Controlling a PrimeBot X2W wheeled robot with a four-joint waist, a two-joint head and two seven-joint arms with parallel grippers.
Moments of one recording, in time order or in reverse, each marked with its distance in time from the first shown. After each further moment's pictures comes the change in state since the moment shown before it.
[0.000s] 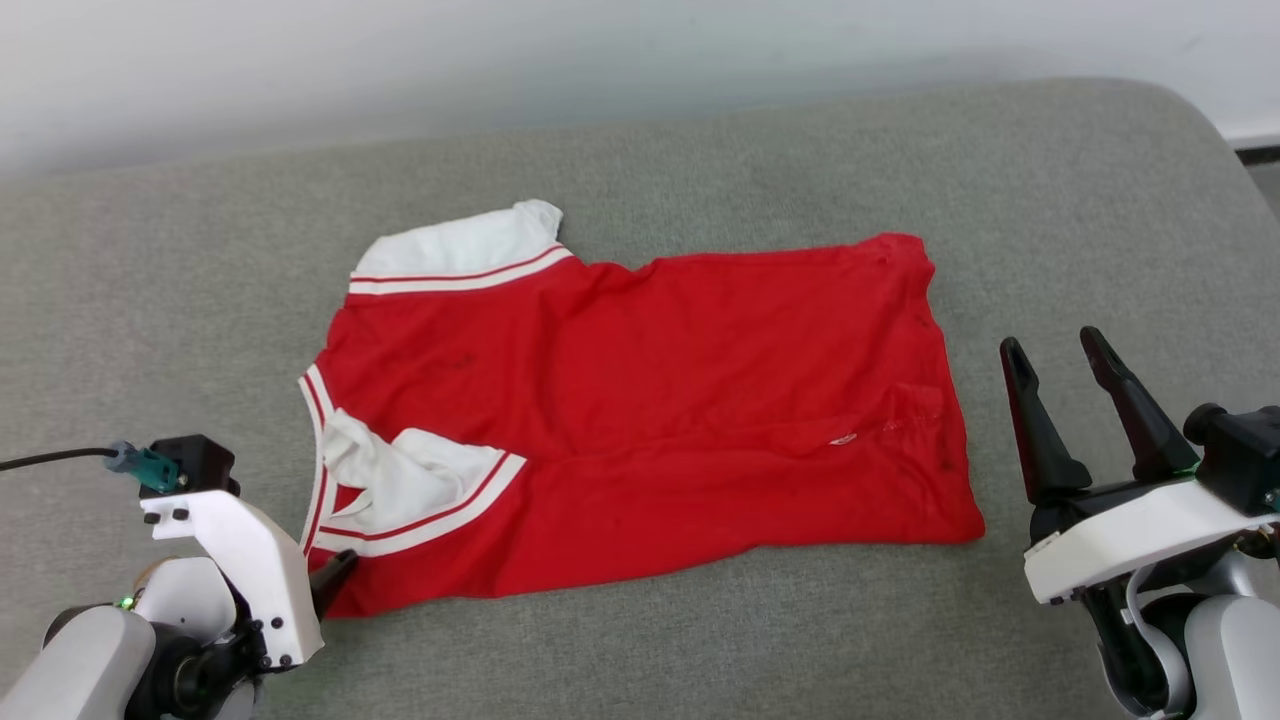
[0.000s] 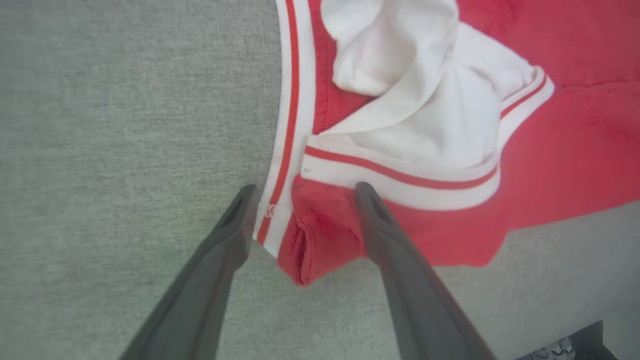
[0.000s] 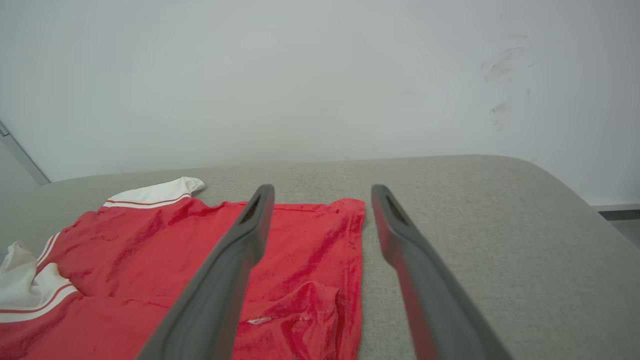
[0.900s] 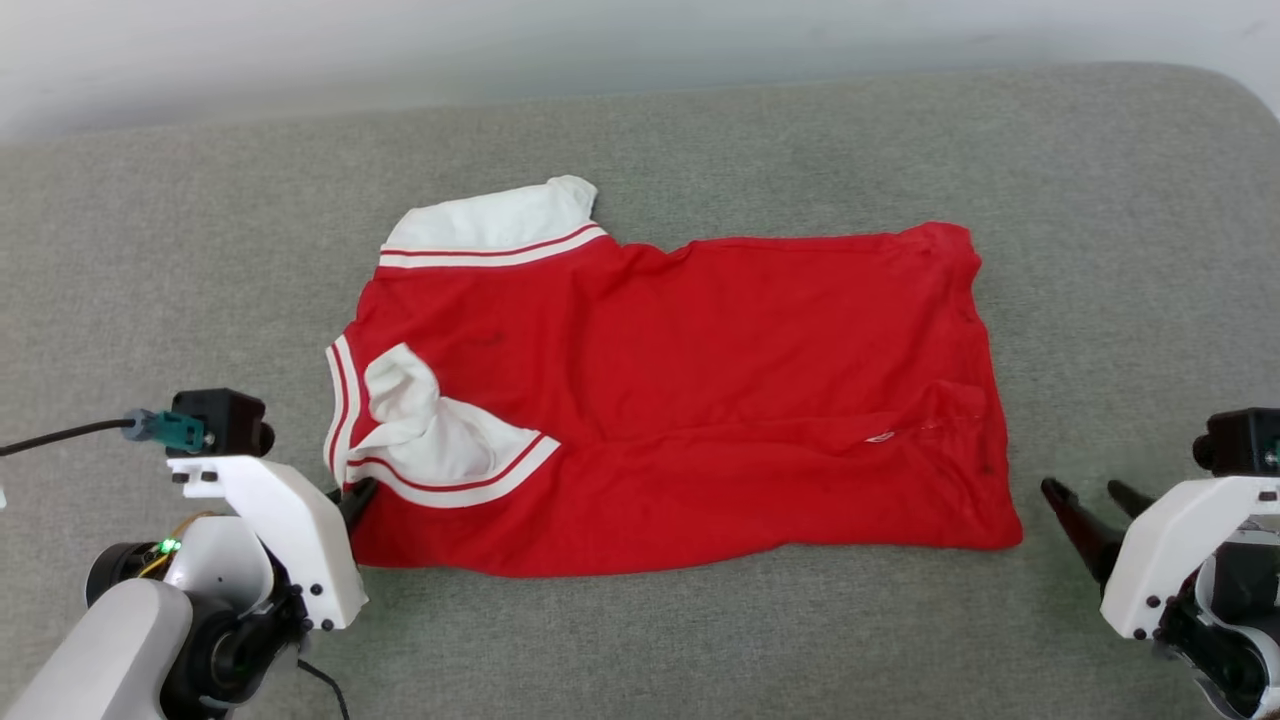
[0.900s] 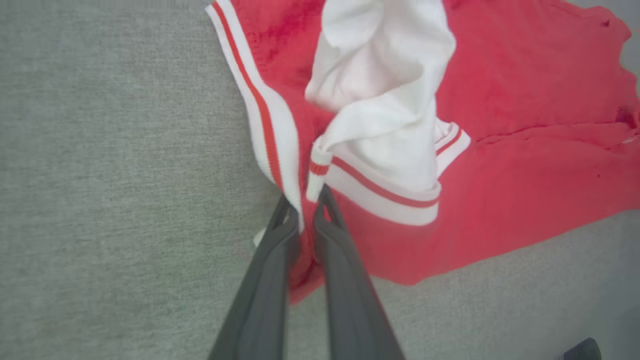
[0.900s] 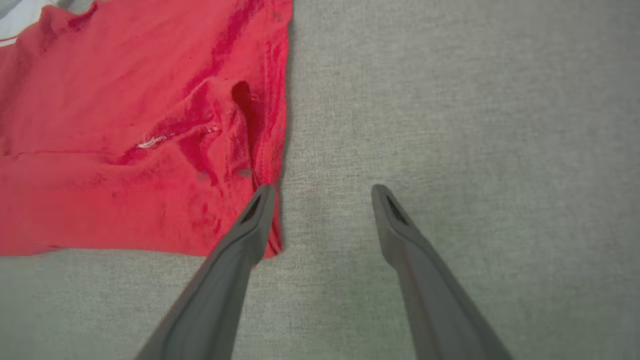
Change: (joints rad) left arm -0.035 -0.043 -0.005 -0.081 0.030 -0.017 -0.098; right arm -0.002 -0.083 -0.121 0.133 0.145 0.000 0.594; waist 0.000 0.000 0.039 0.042
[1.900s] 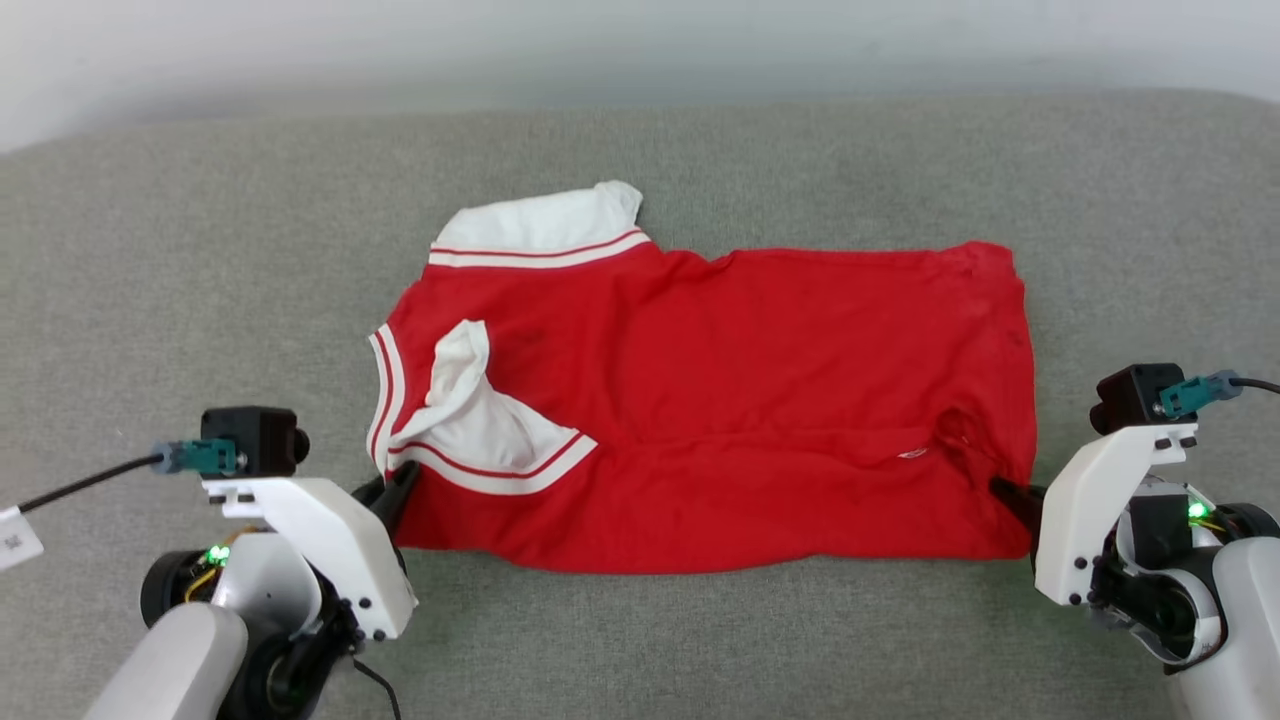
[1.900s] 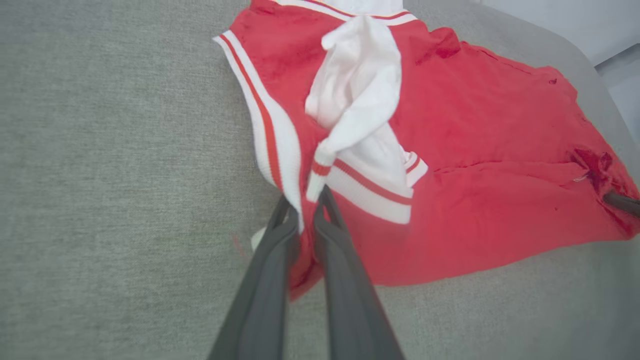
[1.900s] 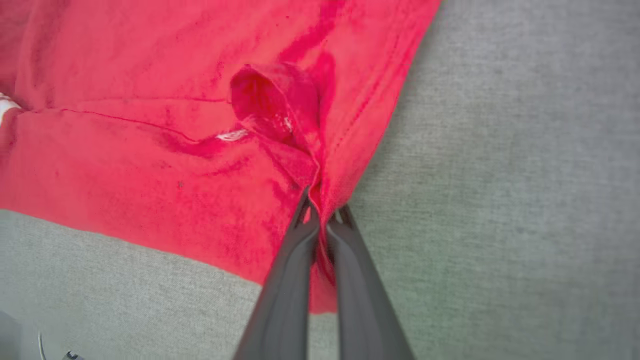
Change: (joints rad) left arm 0.029 -0.076 -0.009 -0.054 0.034 0.030 -0.134; right arm -0.143 -0.011 0.151 0.136 0.049 0.000 0.148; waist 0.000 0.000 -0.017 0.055
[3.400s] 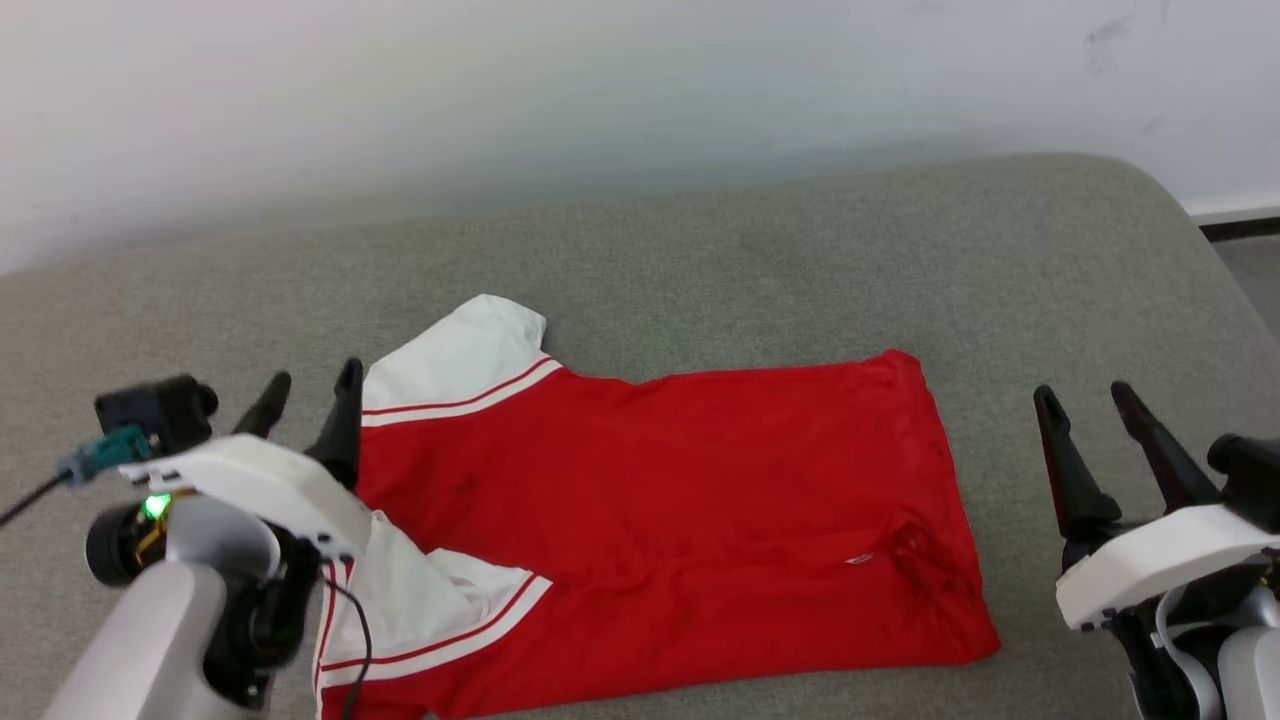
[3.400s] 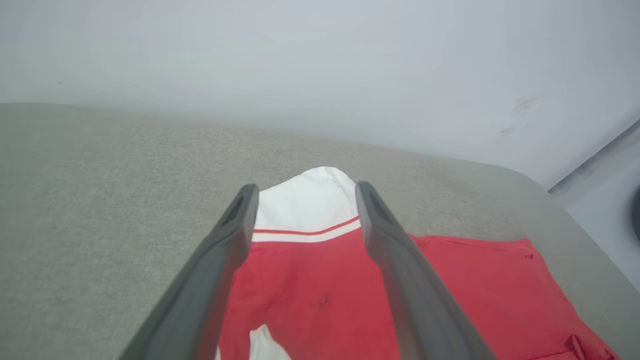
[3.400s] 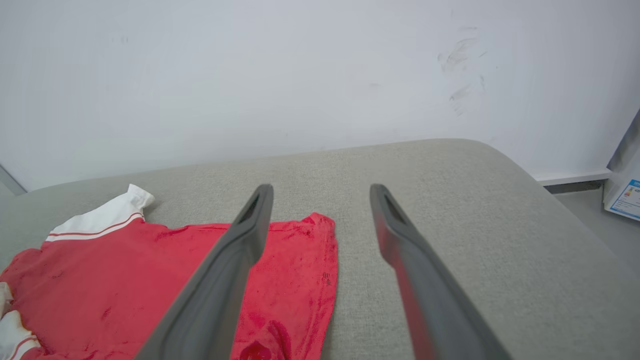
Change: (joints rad) left arm -0.031 -0.062 0.086 0.109 0.056 0.006 -0.323; right arm 0.207 0.092 -0.101 -0.249 -0.188 0.000 -0.653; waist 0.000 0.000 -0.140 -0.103
